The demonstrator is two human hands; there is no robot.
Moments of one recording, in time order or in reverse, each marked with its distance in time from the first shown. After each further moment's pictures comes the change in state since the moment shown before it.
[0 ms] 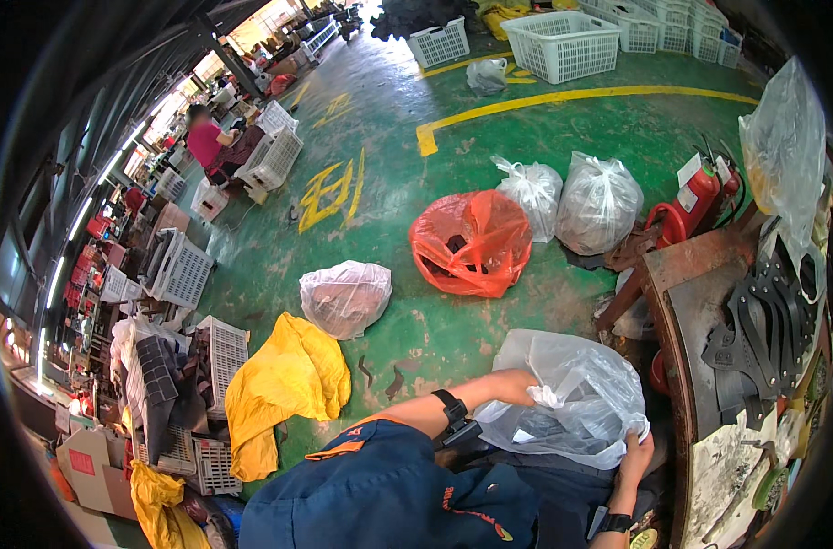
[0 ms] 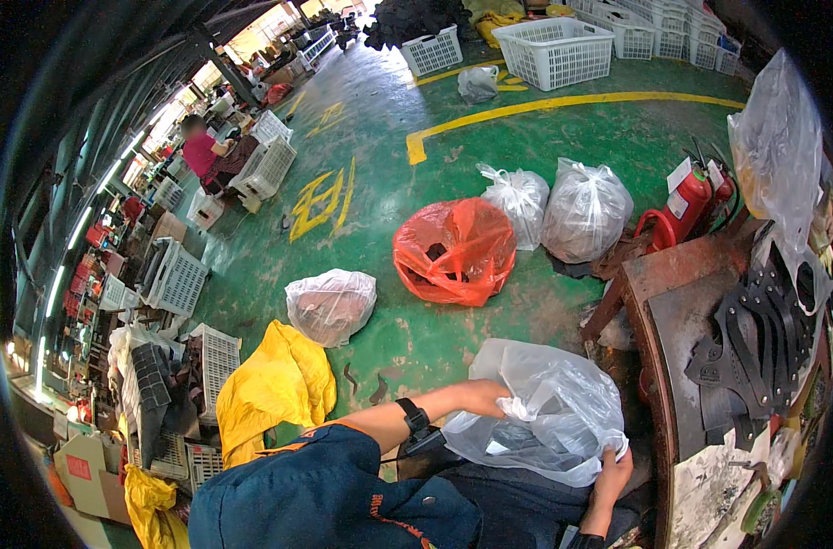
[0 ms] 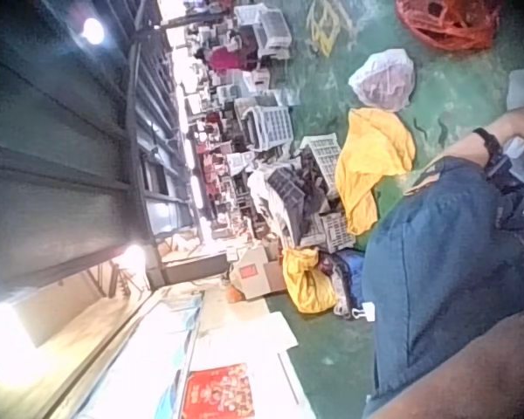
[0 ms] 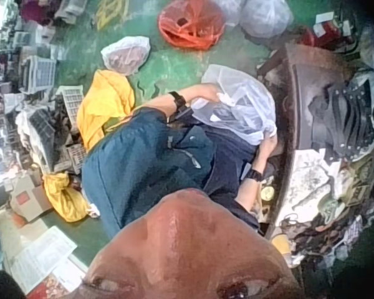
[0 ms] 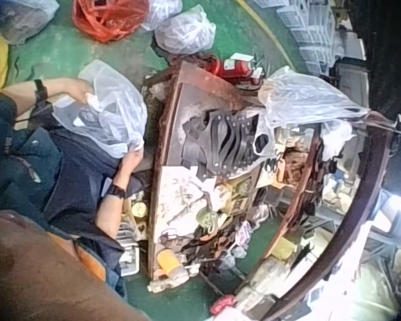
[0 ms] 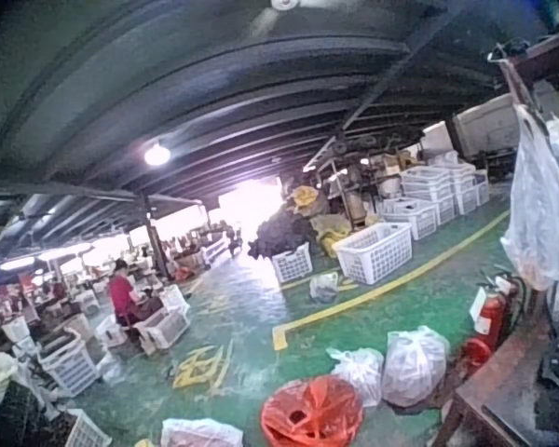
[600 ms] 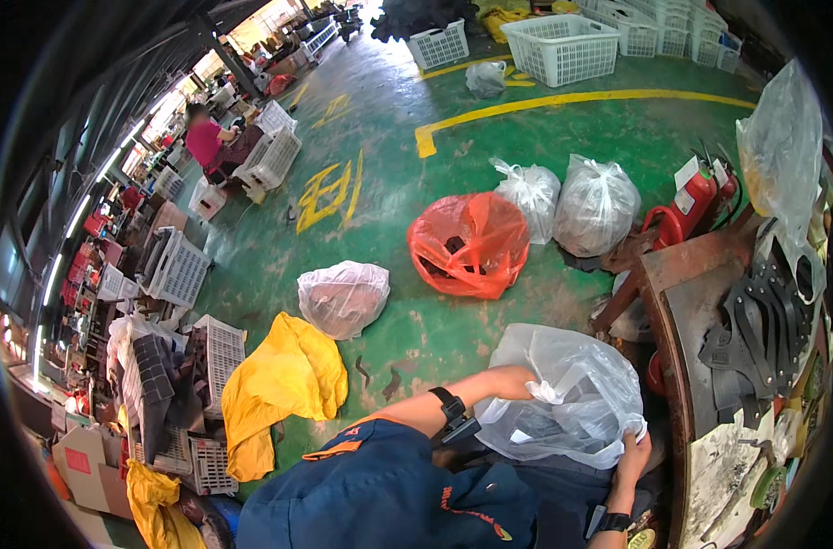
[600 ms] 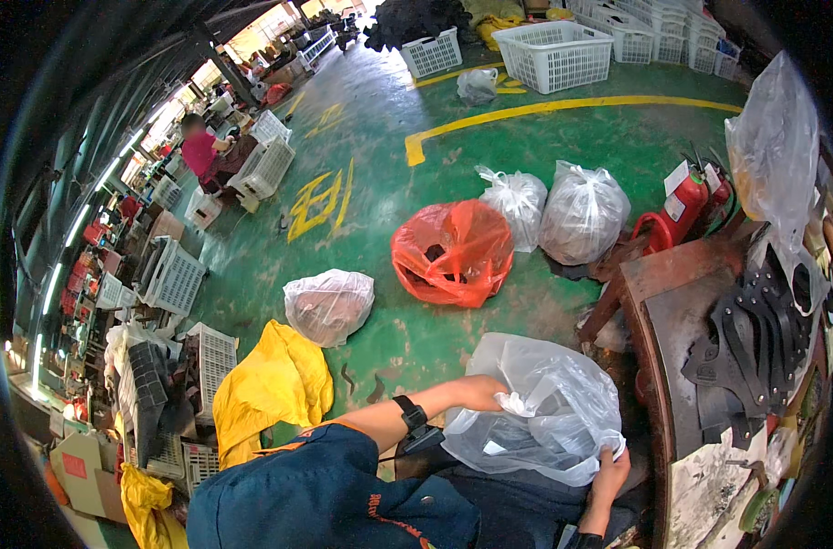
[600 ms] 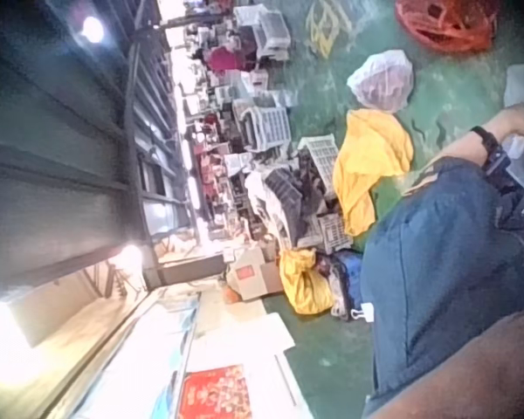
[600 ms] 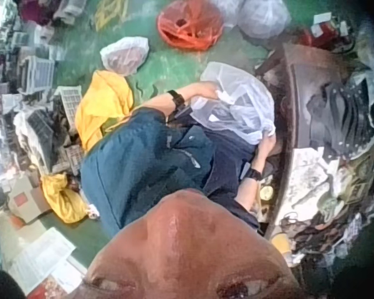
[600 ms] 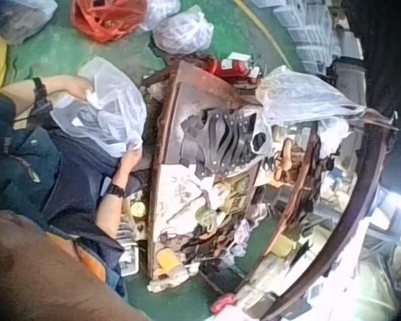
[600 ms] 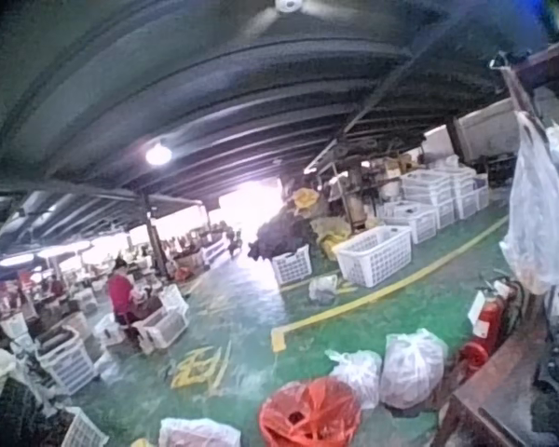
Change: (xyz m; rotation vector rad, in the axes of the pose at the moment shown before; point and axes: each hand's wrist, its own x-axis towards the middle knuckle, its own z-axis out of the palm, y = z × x) left_hand 0.010 -0.005 -0.004 0.061 -0.019 -0.021; right_hand 0.000 0.009 -0.004 0.055 0.007 0.002
